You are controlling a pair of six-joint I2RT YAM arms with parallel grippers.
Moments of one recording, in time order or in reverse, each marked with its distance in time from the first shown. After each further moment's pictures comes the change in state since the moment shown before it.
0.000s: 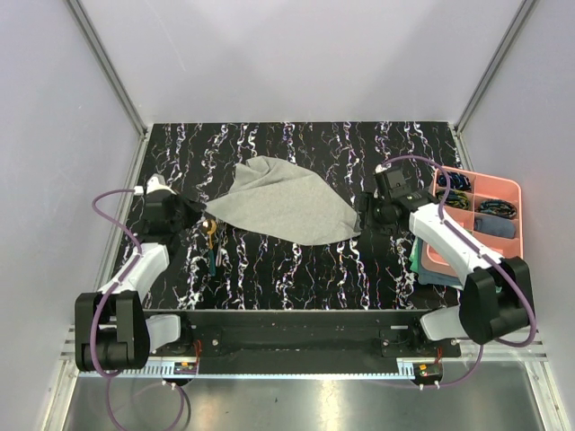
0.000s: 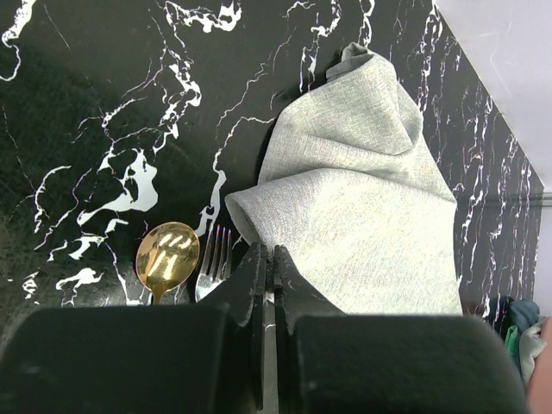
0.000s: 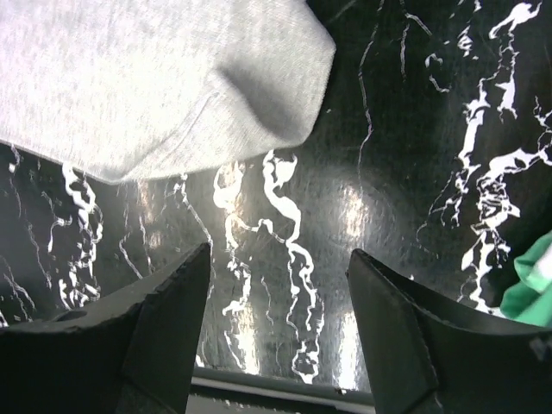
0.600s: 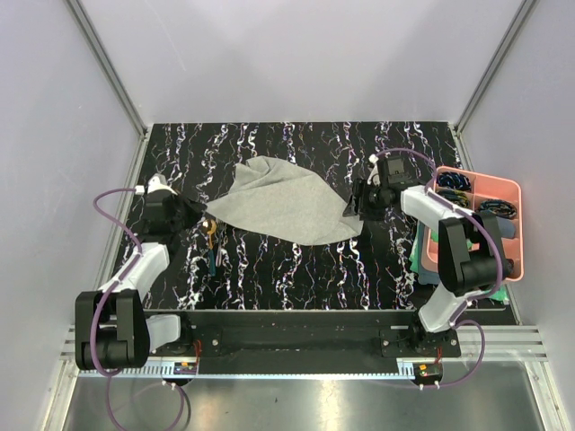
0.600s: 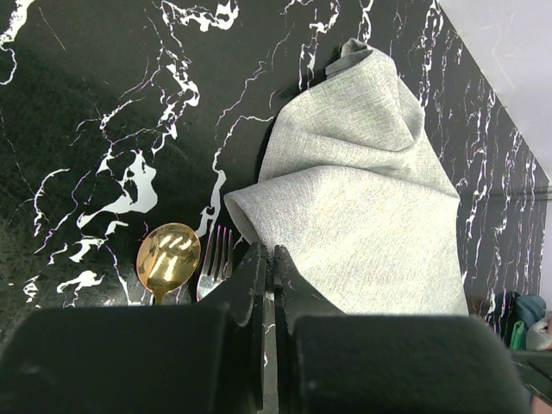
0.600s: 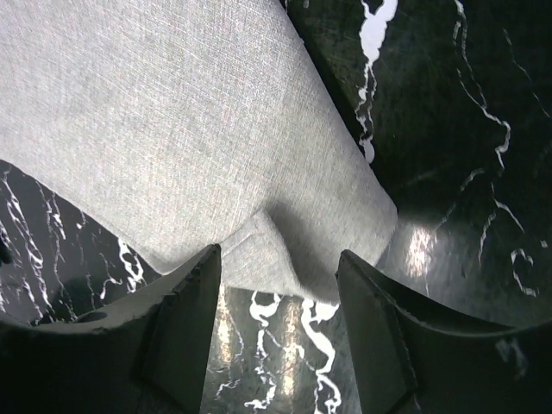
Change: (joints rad) left arm 0.000 0.005 0.000 0.006 0.011 0.020; right arm -0.140 0.307 0.062 0.300 -0.309 -0.065
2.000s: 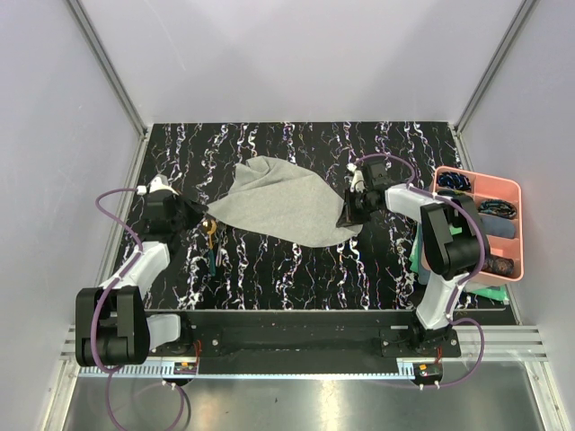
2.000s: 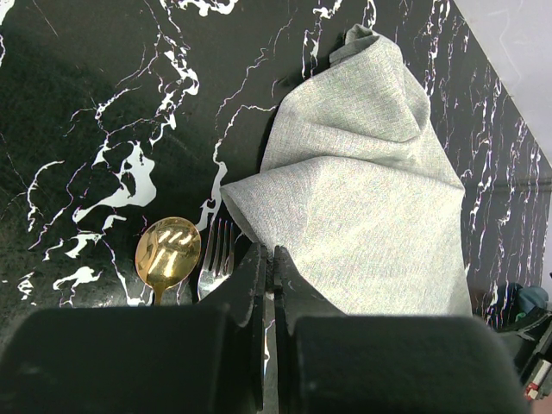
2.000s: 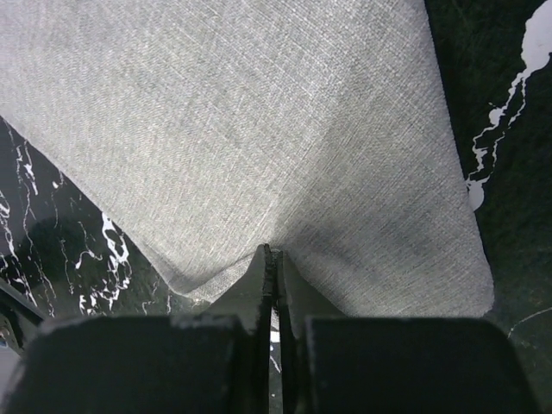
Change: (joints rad) left arm 0.000 0.021 0.001 -0.003 0.020 0.003; right arm 0.067 0.174 0.048 0.031 -0.112 -0.130
